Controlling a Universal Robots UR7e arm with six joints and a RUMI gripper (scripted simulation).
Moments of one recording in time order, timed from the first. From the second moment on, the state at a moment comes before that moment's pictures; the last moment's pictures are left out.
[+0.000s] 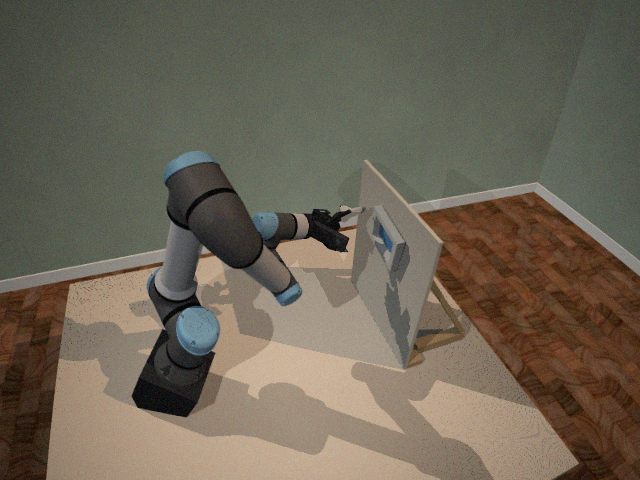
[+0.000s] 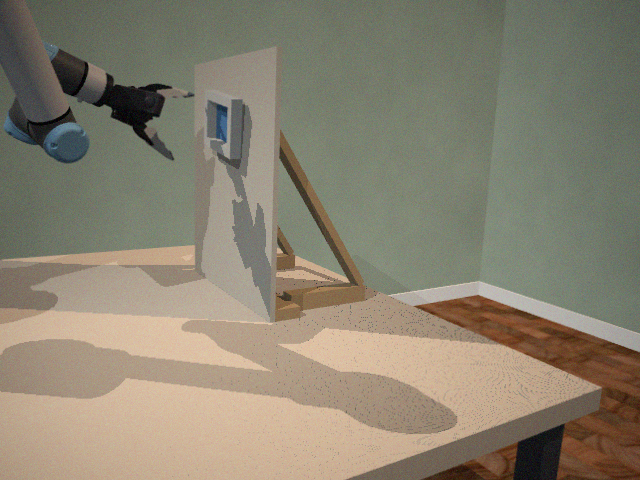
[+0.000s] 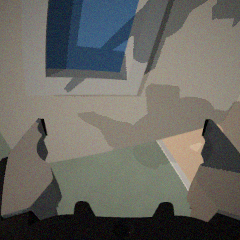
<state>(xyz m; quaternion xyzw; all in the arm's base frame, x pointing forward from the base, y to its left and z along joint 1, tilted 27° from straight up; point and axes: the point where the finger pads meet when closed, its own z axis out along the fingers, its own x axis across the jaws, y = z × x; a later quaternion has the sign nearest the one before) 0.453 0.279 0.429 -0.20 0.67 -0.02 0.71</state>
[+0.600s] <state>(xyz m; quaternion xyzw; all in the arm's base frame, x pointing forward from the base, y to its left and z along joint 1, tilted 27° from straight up) 0.451 0.271 0.439 -0.18 0.66 -0.02 0.73</state>
